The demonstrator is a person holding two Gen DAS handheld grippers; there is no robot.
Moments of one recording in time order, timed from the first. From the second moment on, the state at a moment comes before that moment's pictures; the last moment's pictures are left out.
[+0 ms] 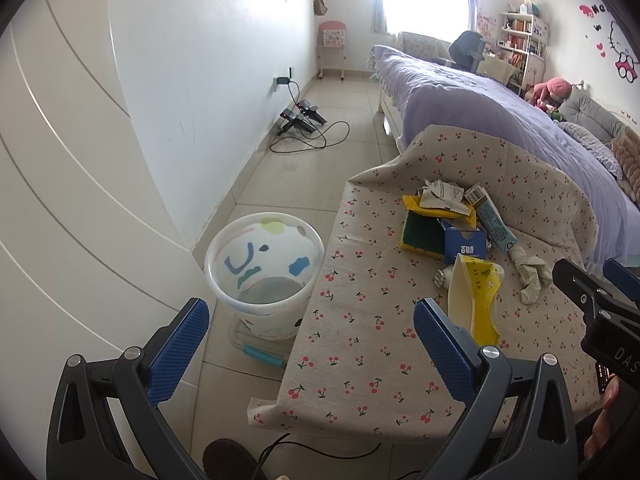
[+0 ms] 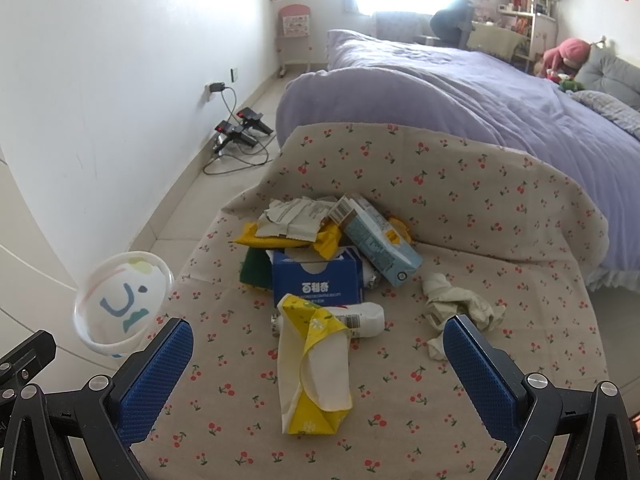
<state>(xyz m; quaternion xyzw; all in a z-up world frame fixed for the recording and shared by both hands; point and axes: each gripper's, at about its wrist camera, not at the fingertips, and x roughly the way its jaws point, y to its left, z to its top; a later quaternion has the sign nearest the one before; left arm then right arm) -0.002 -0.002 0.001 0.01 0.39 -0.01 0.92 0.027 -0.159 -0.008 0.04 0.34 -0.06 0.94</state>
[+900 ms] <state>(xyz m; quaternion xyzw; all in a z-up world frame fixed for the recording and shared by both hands) -0.003 -0.001 0.002 0.01 0.38 -0.01 0.92 0.025 -0.165 -0.004 0.04 0.34 -0.06 0.94</state>
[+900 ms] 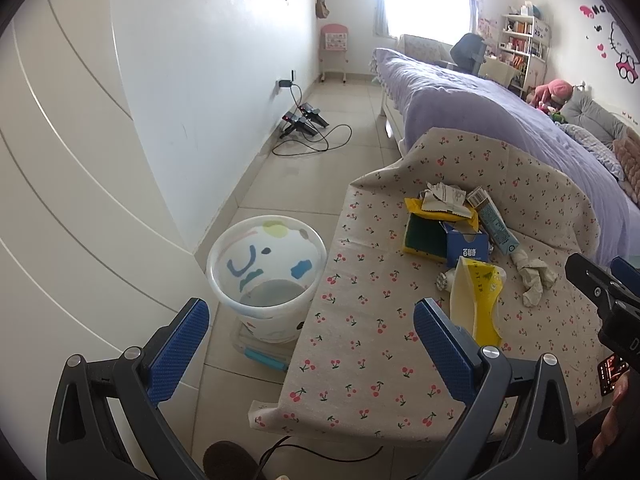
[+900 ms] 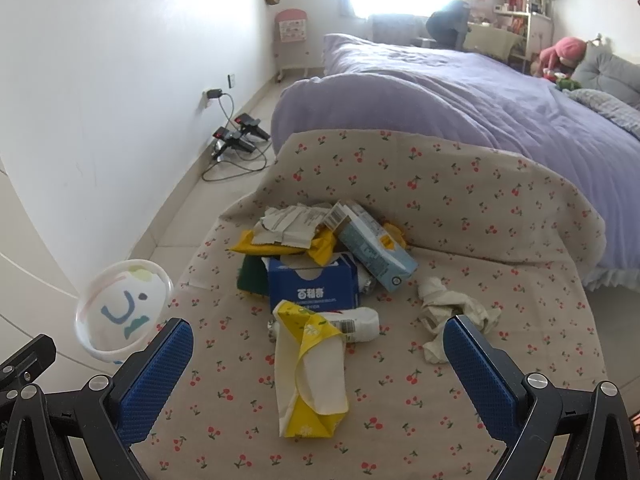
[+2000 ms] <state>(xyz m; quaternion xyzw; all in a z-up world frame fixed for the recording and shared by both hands) 0.057 -0.034 0.025 -0.03 0.37 -0.08 0.92 0.048 -0.204 0.016 0.03 0.34 -0.07 0.94</state>
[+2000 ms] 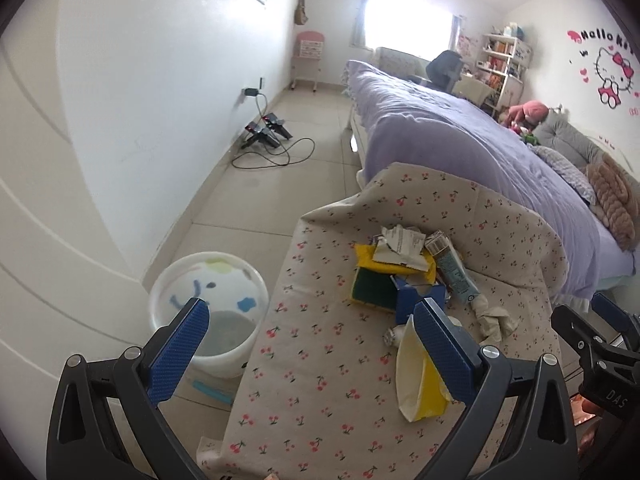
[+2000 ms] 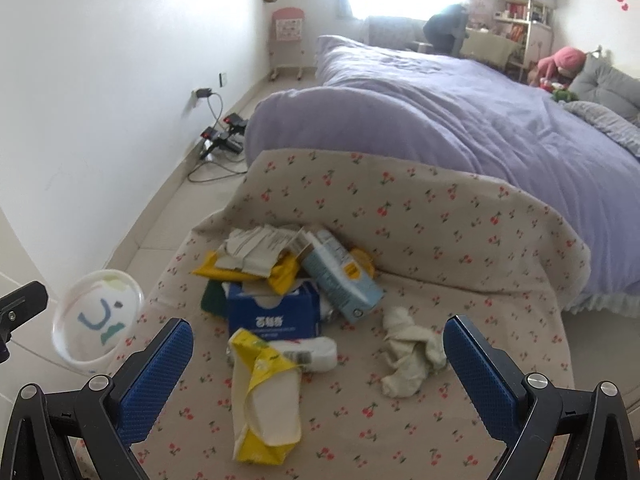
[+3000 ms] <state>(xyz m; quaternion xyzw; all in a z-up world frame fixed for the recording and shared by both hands) 0.162 -0.064 -0.028 -0.06 0.43 -0.13 0.89 0.163 -0.263 -0.022 0.08 0.42 -0.04 0.90</state>
